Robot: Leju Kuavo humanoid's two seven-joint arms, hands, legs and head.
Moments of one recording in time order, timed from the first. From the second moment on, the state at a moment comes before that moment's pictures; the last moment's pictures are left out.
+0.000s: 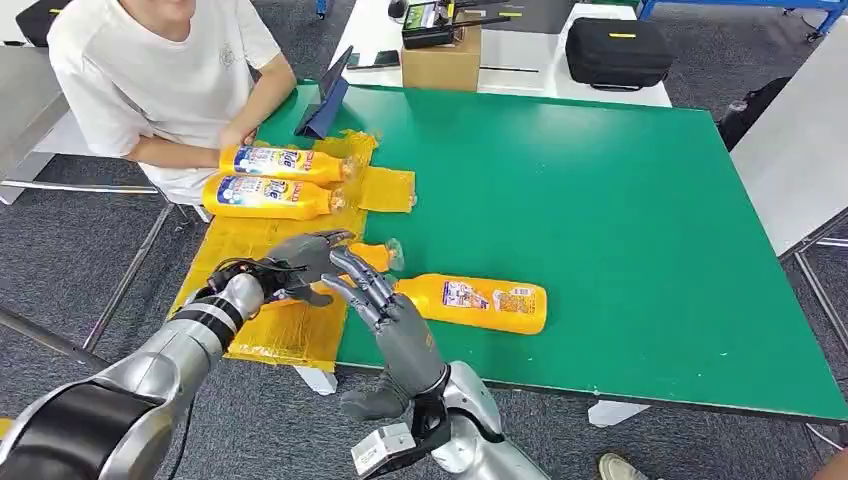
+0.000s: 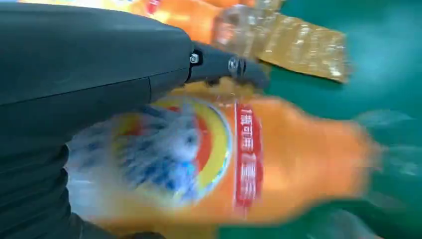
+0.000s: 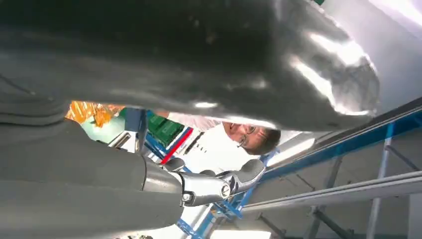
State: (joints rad) left arm -0.76 0.02 -0.31 -0.42 -0.85 -0.11 -0.37; right arm -0.29 0.20 0.84 -1.21 0.53 -0.39 -0.70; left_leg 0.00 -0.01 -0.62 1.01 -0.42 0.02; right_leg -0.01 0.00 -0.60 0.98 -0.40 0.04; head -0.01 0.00
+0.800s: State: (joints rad) left arm -0.74 0.00 -0.22 -0.51 -0.54 -0.13 -0.42; right arm -0.30 0.20 0.83 -1.16 0.52 -0.40 -0.70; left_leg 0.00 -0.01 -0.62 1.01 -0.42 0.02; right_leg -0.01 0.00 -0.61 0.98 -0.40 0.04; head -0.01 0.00
